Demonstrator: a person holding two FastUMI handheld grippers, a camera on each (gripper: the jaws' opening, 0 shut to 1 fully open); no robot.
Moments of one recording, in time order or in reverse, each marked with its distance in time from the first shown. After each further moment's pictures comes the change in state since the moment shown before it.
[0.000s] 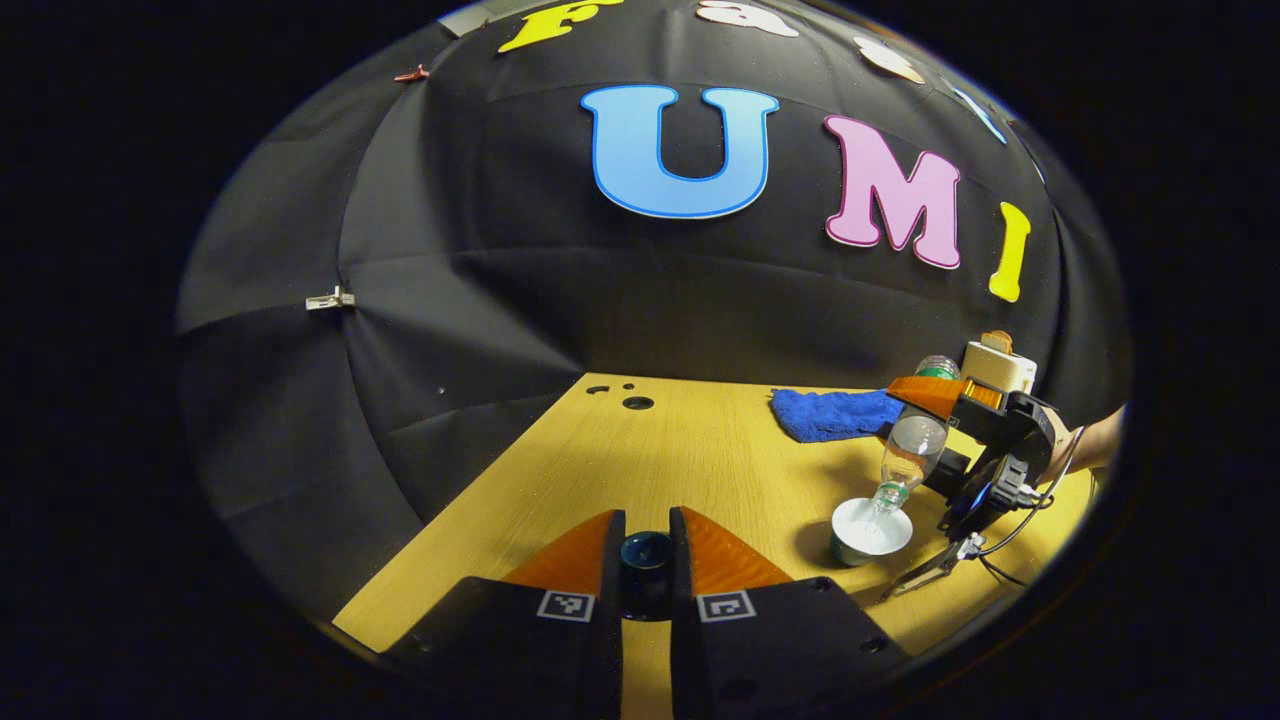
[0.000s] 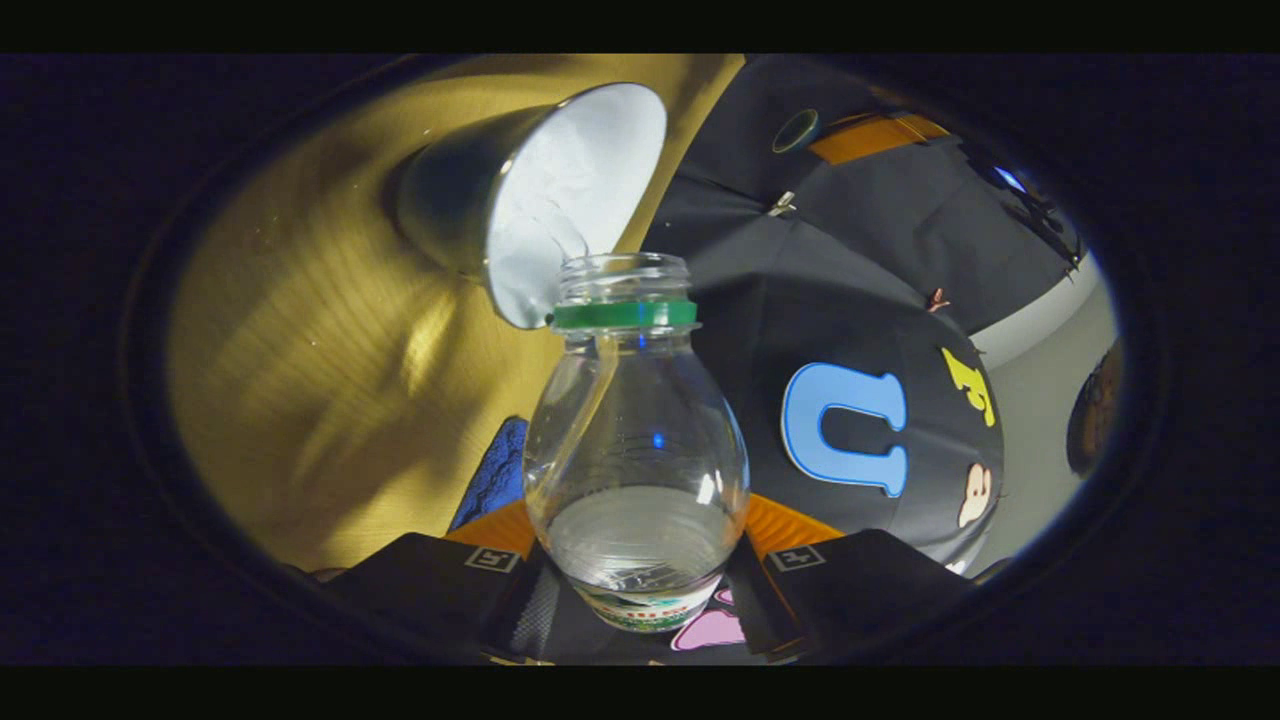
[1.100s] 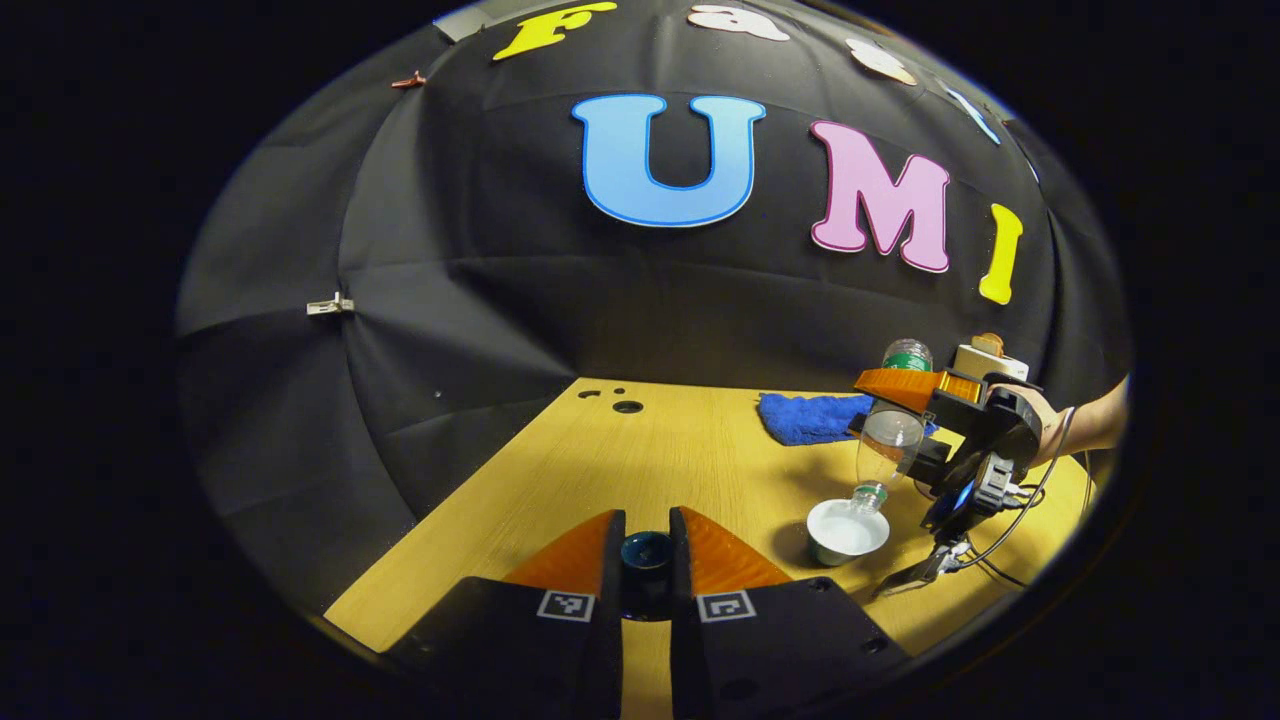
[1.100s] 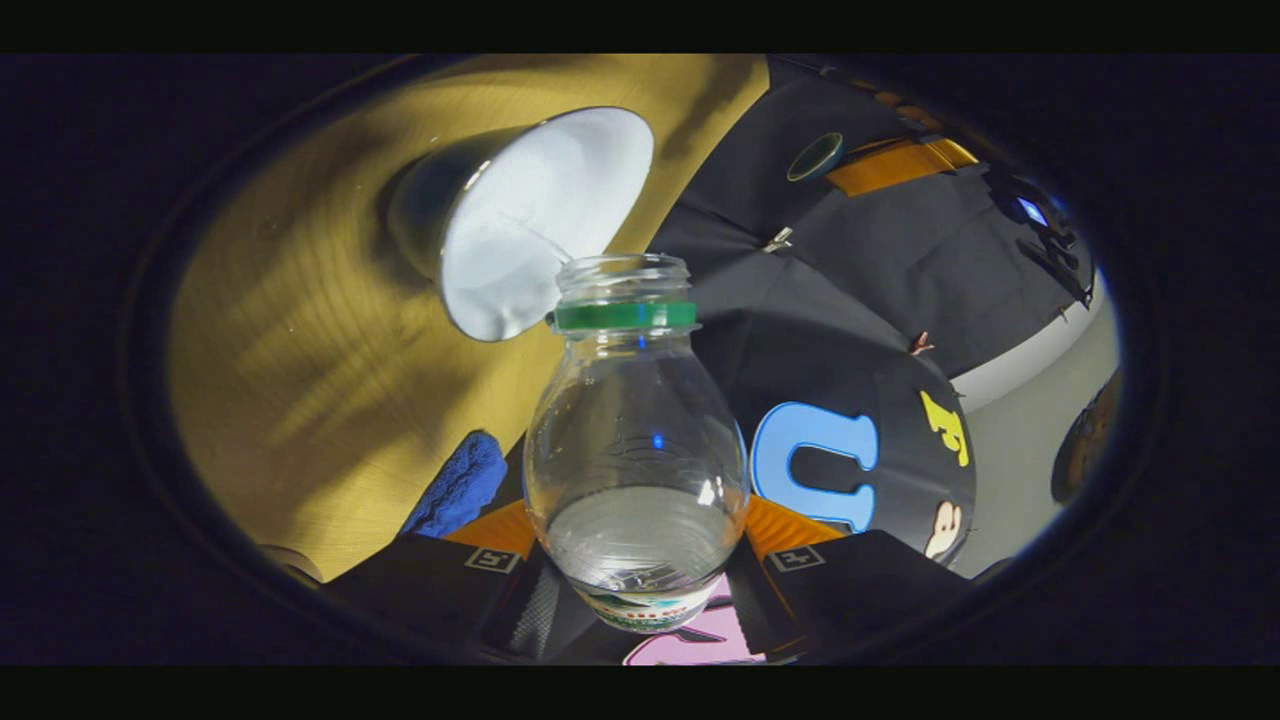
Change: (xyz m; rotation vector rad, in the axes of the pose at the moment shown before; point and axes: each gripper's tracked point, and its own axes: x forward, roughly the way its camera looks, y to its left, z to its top) left arm -0.015 -0.018 0.004 0.010 -0.021 -0.010; right arm 0.003 -0.017 0.012 -0.082 -0.115 -0.052
